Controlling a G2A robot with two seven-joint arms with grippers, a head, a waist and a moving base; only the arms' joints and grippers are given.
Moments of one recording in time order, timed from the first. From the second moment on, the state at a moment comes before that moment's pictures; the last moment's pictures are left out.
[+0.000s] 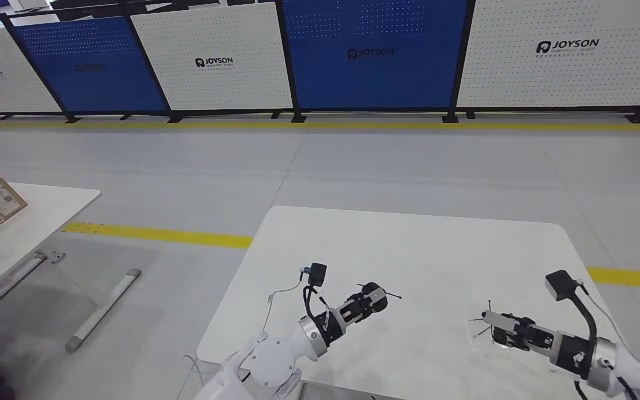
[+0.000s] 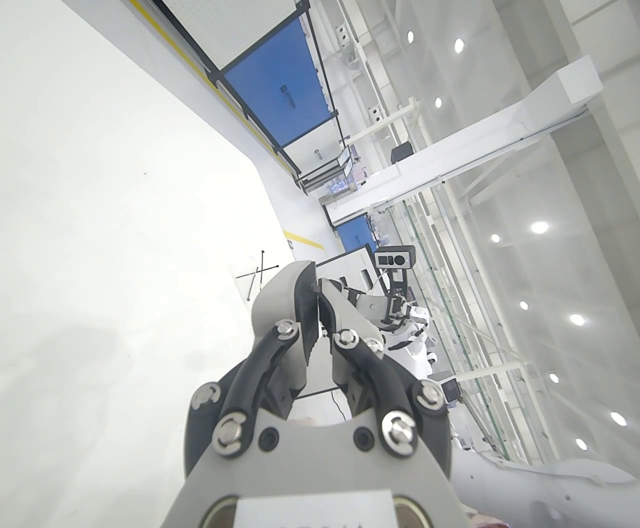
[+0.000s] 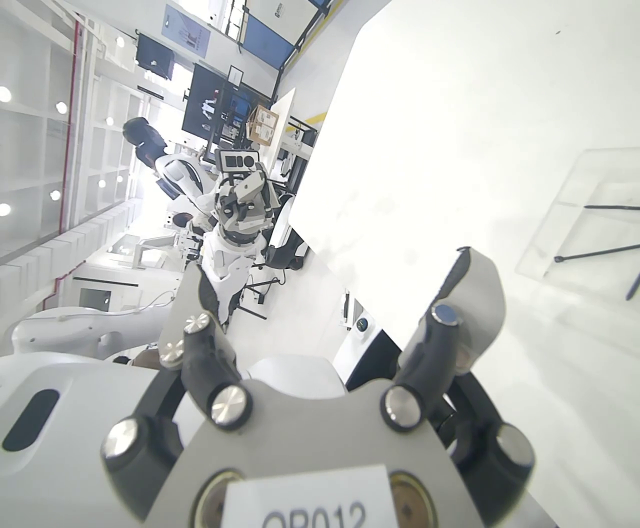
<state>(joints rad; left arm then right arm) 1.54 -1.16 -1.10 -1.82 -0.03 -0.14 -0.27 -1.53 -0.98 1.63 -1.81 0.13 -0.06 1.16</state>
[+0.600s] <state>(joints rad) 1.54 -1.16 -1.10 -1.82 -0.03 -0.14 -0.27 -1.41 -0.96 1.55 -1.84 -0.14 0.04 1.25</state>
